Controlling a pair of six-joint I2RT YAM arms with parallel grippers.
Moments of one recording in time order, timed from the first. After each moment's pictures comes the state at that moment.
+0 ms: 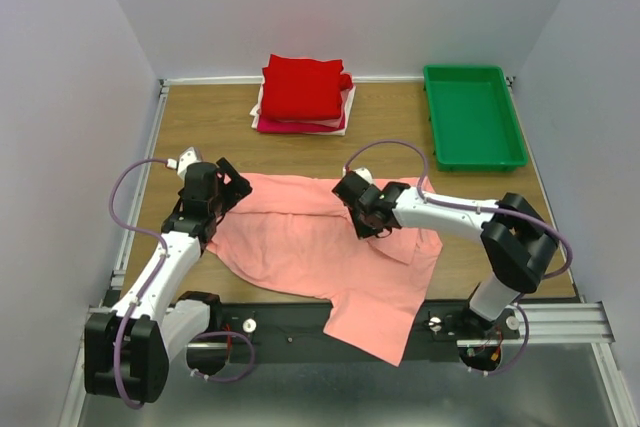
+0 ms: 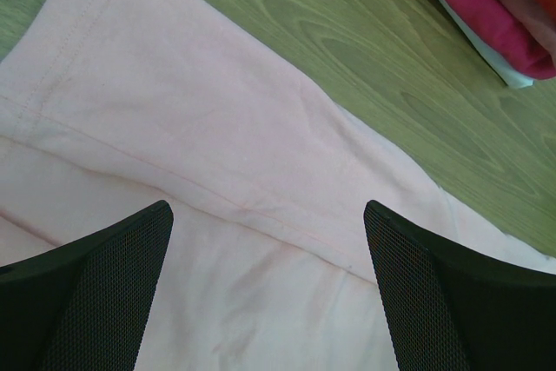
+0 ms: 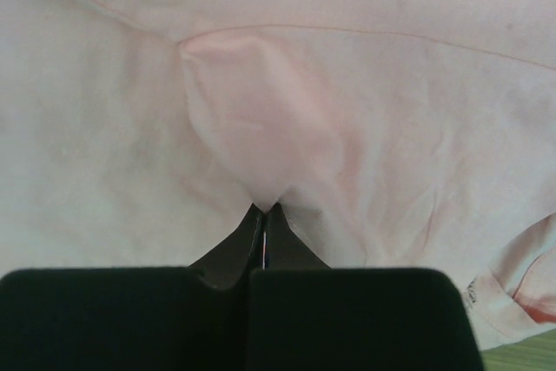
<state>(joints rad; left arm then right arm) -0.14 0.98 0.55 -0.19 -0.13 -0.73 0.91 1.66 1.02 -0.57 0.31 0.52</state>
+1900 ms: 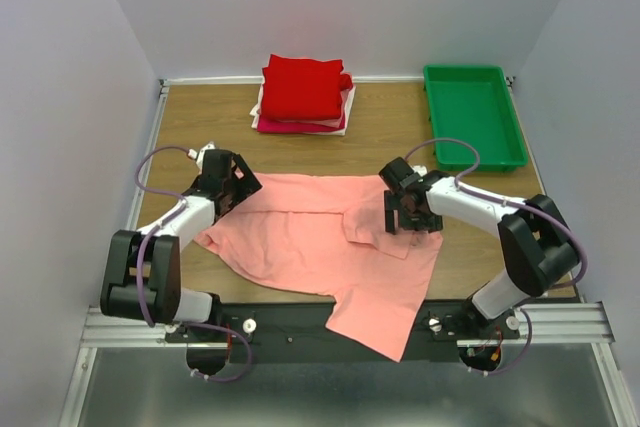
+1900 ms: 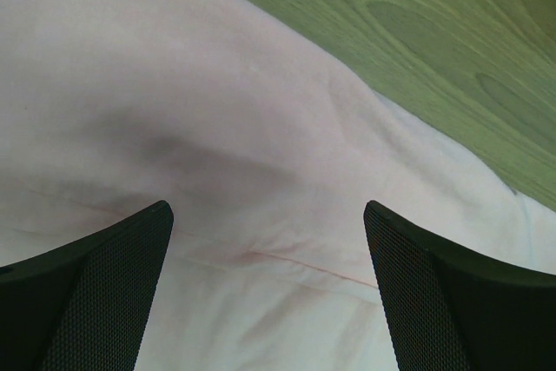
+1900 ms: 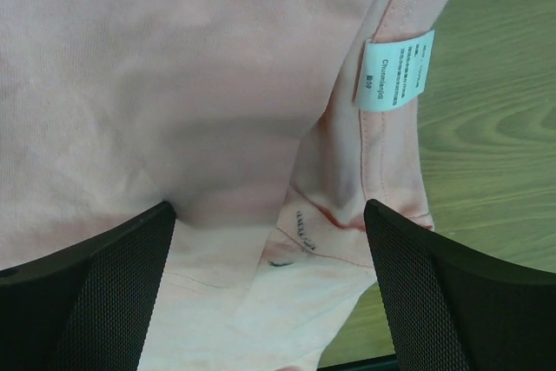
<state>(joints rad) -0.14 1.35 0.63 -0.08 -0.07 -0.69 0.59 1.57 0.90 -0.71 0.30 0.58</state>
